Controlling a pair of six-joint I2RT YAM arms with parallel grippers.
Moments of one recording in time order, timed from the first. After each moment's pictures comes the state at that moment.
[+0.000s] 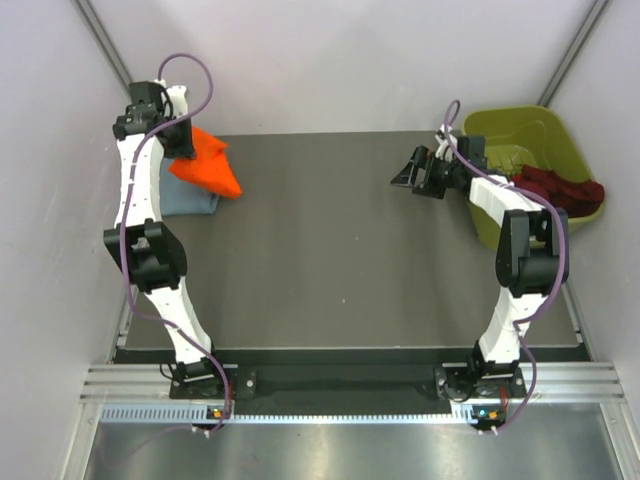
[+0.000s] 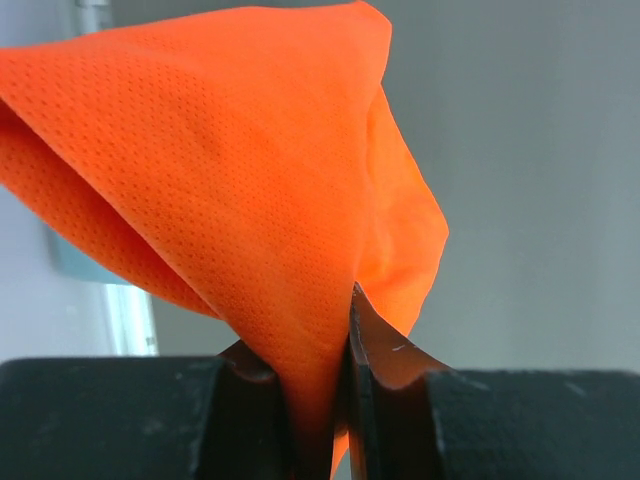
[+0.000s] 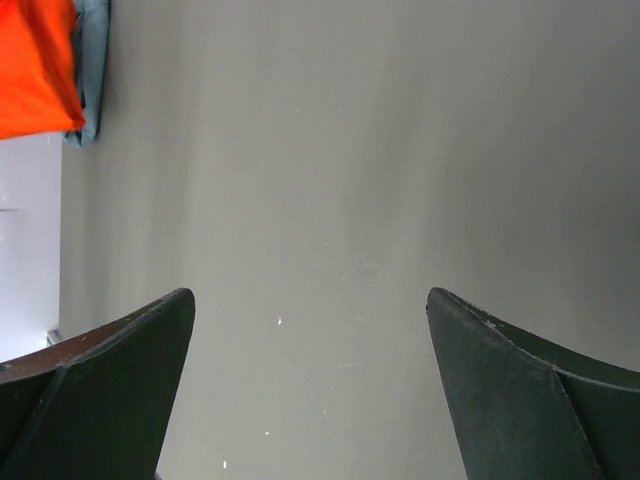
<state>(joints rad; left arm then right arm) 0.18 2.03 2.18 -0.98 0.19 0.15 0.06 1.91 1.38 -0.16 -0.65 0.39</state>
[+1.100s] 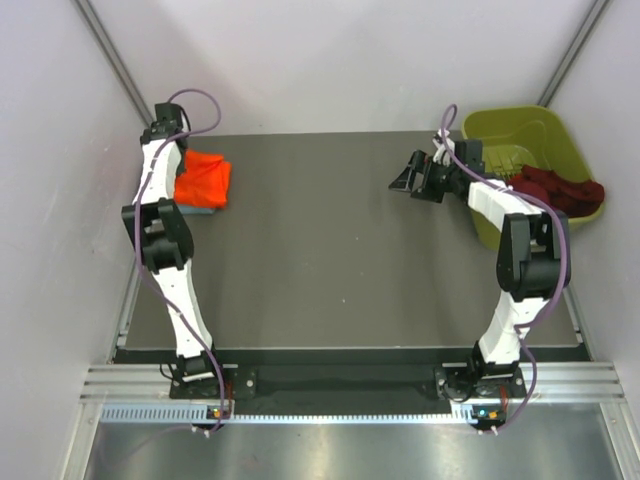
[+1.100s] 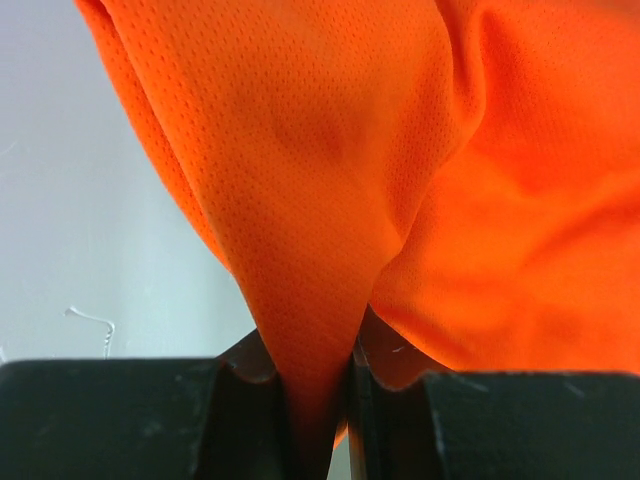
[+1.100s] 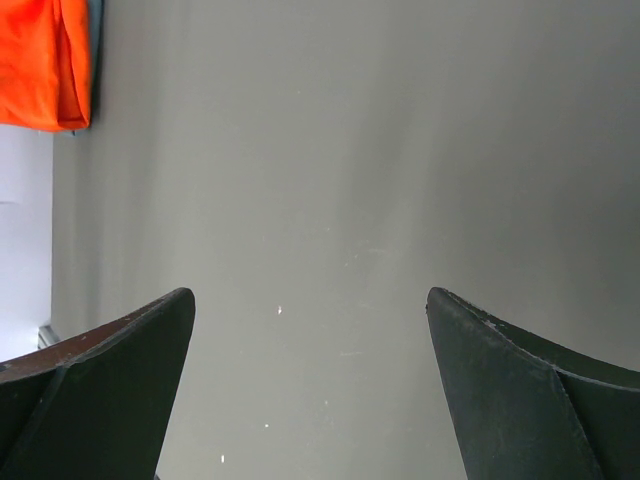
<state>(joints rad) 0.18 2.28 2.21 -0.85 -0.41 0.21 0.08 1.88 1.33 -0.14 -0.63 0.39</state>
